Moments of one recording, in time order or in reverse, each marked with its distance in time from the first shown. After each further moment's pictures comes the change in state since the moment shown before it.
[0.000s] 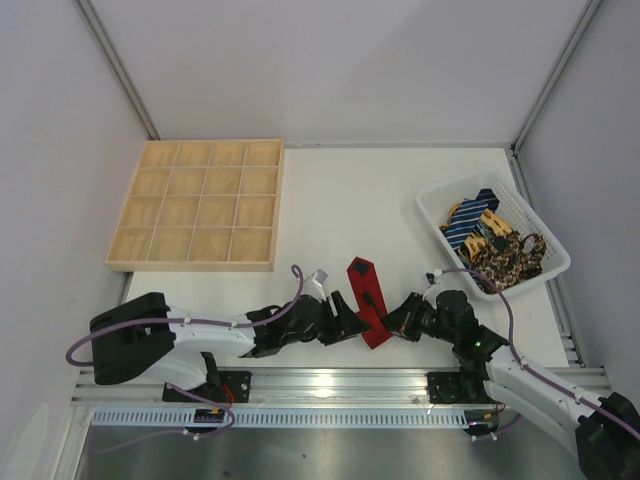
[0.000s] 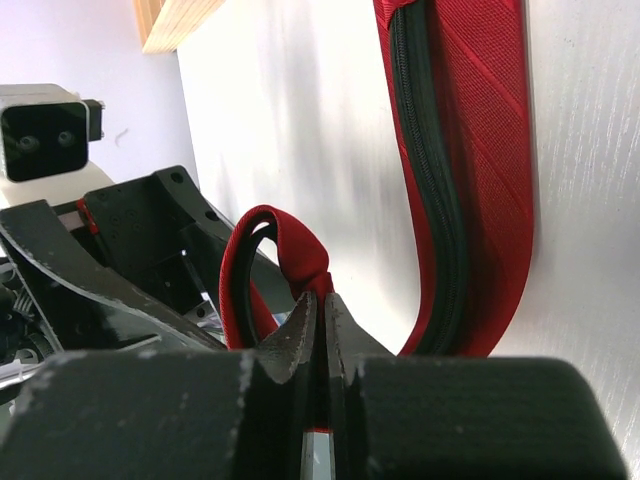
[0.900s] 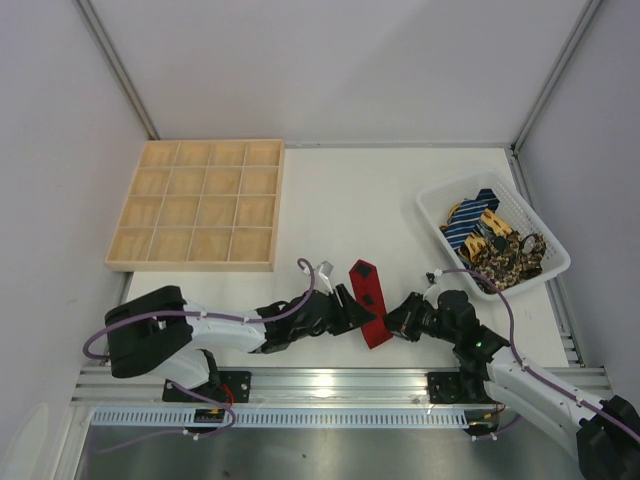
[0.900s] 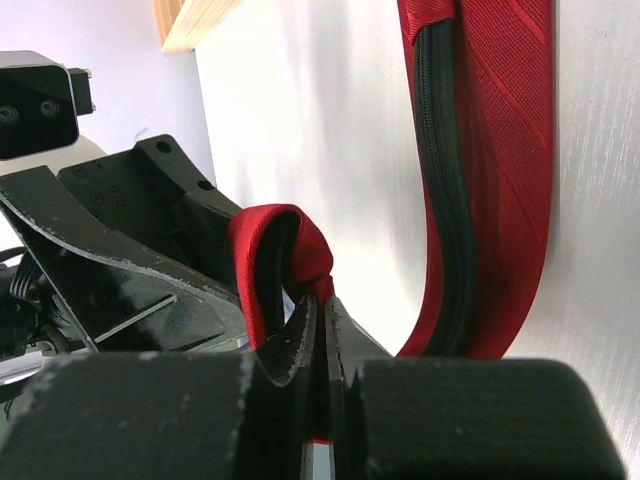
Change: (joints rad) left arm 0.017 0.091 0.056 0.101 -0.077 0.070; right arm 0.000 -0.020 0.000 0.005 -0.030 0.034
